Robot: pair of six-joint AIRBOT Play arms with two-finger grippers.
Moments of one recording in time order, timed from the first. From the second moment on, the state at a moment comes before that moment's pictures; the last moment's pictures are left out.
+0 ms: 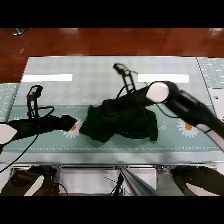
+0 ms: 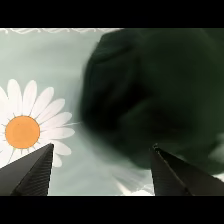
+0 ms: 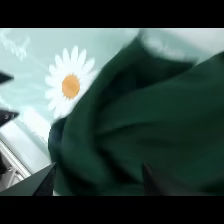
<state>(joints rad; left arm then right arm) -0.18 -0.59 0.52 1.11 -0.99 -1.52 0.61 -1.26 1.16 -0.98 0.95 1.57</state>
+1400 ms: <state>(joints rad) -0.15 -1.16 0.44 0.33 -1.10 -0.92 -0.40 -0.51 0.40 -1.07 1.22 1.55</state>
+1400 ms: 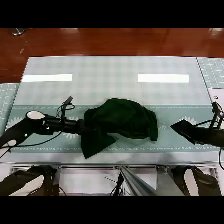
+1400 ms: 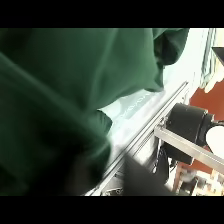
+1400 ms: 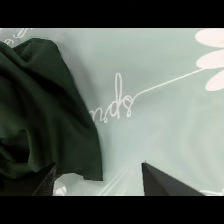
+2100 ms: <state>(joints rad) -0.20 -1.31 0.59 0.40 -1.12 -0.92 -0.33 -0.69 0.36 -0.94 1.21 1.46</state>
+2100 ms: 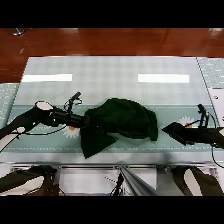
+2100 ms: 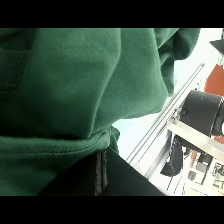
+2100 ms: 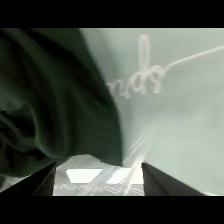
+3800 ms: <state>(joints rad) 0.43 -0.69 1.87 0.68 -1.07 -1.22 0.06 -0.80 2.14 -1.28 1.32 1.51</state>
